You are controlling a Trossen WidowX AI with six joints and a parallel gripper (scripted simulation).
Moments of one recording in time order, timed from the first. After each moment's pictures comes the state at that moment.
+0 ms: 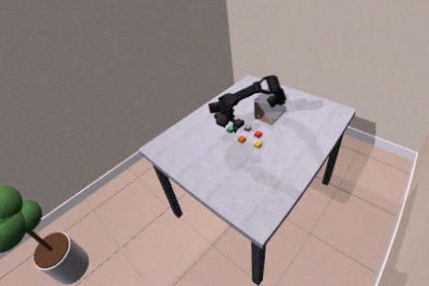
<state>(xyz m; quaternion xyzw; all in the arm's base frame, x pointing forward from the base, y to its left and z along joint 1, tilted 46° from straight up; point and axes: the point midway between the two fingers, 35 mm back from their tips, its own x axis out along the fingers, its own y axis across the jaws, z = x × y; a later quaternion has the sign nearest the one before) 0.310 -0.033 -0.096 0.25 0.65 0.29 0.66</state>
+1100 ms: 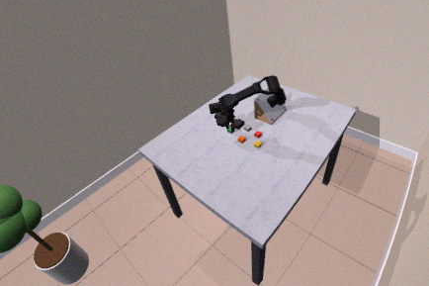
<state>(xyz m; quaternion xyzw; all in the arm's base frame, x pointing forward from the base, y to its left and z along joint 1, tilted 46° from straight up) 0.307 -0.029 -0.098 0.26 0.65 0.29 0.66</state>
